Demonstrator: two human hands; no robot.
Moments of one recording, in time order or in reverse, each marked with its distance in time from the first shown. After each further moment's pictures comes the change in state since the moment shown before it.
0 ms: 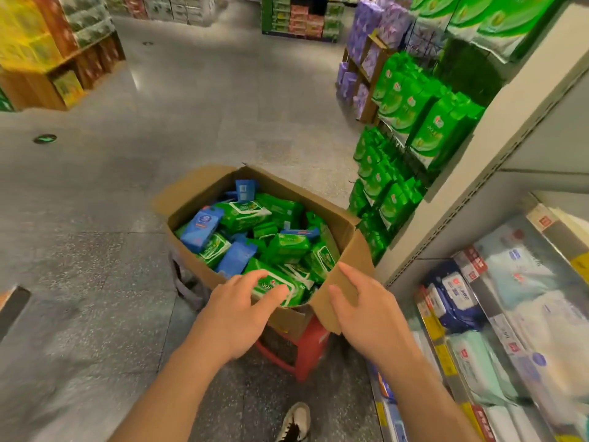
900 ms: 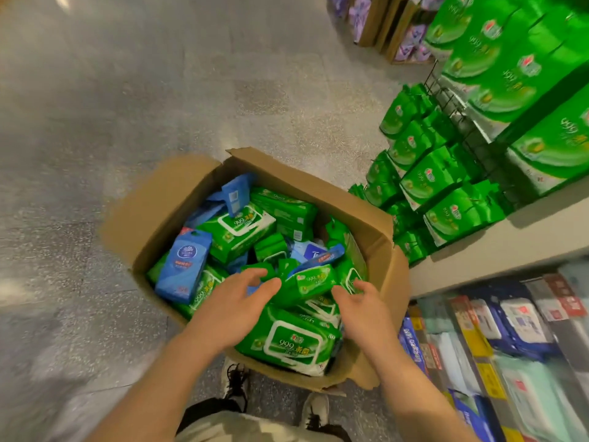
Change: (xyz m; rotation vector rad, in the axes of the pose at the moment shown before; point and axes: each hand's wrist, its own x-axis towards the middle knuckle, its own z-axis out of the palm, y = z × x) left_hand 0.265 -0.049 -0.053 -0.031 -0.245 -0.094; right_hand 0.244 0.007 0.112 0.311 -0.100 0.636
